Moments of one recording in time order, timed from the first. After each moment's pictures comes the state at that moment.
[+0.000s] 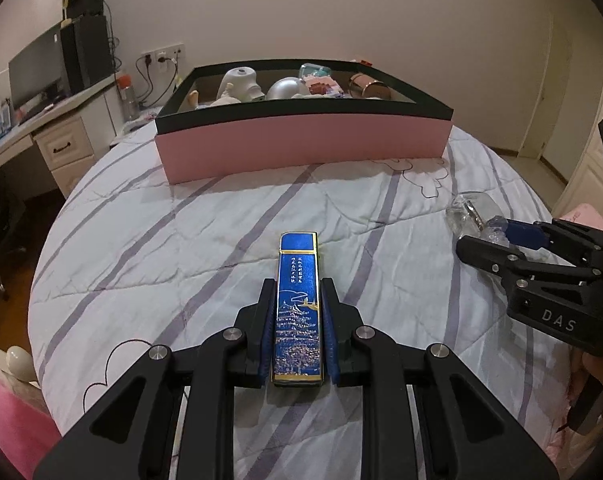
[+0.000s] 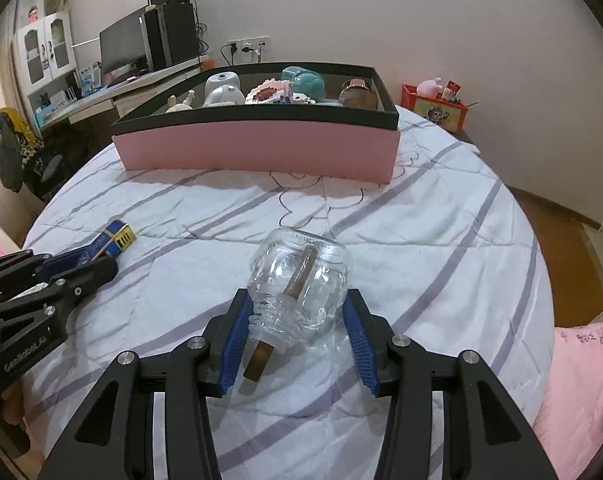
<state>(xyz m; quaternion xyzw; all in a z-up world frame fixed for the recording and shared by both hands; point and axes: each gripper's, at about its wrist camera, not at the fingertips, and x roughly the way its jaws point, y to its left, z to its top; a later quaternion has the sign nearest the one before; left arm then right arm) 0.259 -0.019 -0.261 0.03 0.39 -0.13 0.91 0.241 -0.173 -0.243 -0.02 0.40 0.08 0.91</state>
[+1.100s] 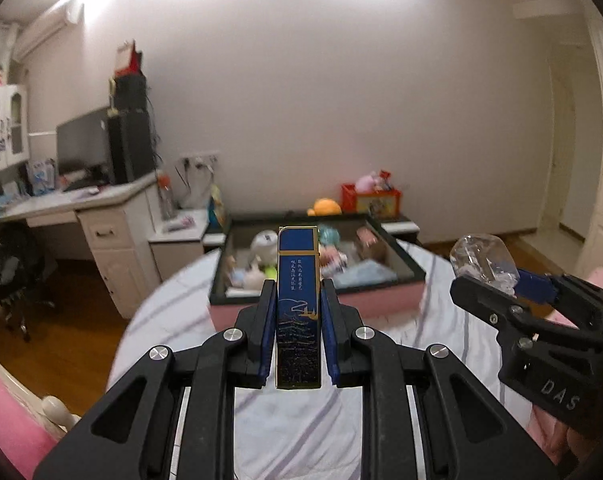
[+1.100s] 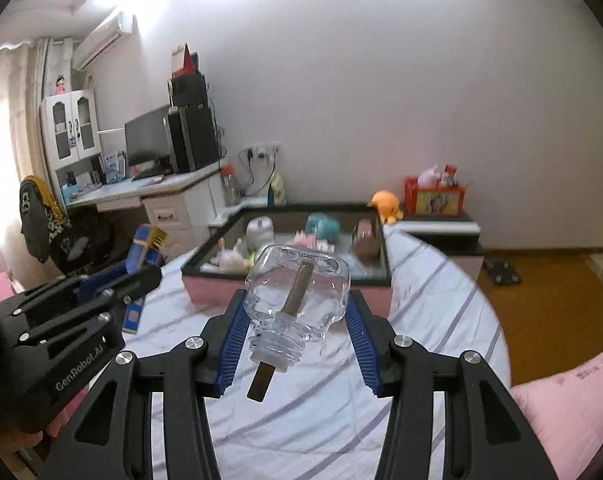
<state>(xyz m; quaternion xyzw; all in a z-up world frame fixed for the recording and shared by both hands) 0.219 -0.032 -0.135 0.02 0.19 -0.07 0.98 0.186 -0.168 -0.127 0.03 0.21 0.09 0.97</state>
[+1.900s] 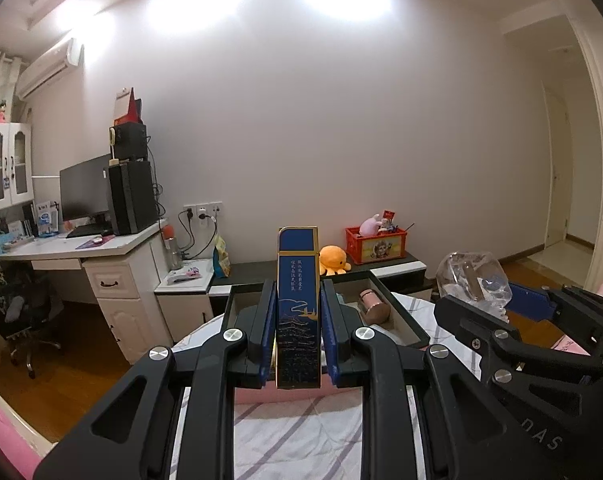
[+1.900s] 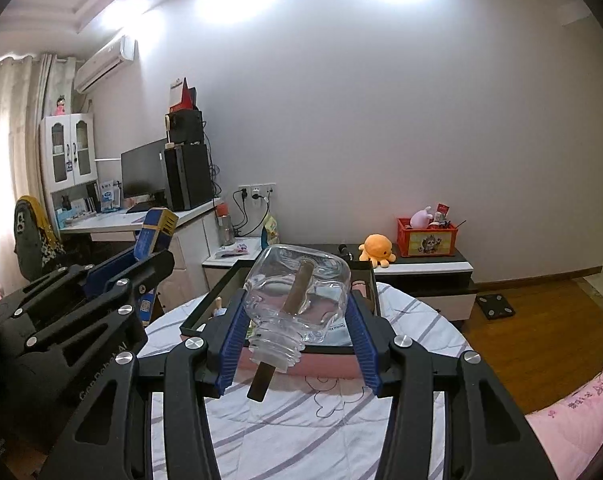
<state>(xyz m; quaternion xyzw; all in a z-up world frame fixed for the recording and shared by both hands) 0.242 -0.052 -0.103 0.05 0.13 -0.07 0.99 0.205 -0.158 -0.100 0.03 0.17 0.08 0.98</state>
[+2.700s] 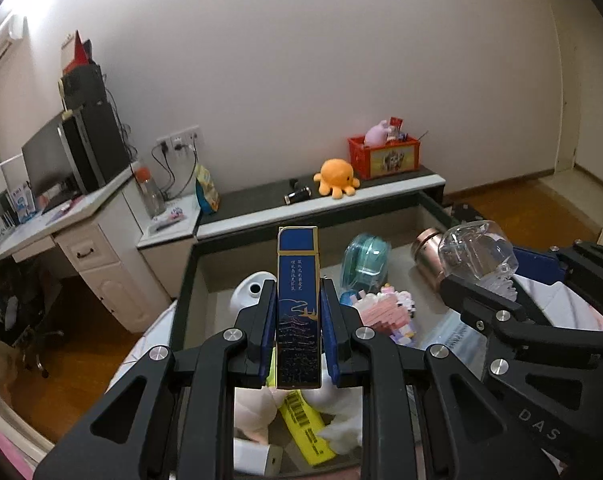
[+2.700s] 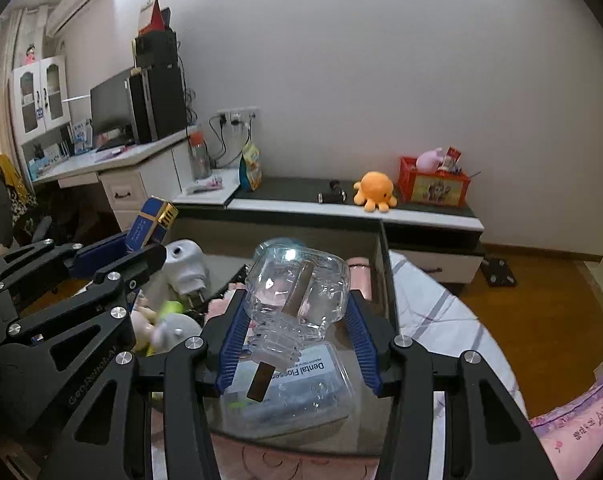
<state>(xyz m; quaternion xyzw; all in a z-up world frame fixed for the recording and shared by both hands) 0.445 -0.076 -0.180 0.11 0.28 -0.07 0.95 0.388 -0.171 -0.175 0.00 0.30 0.07 0.95</state>
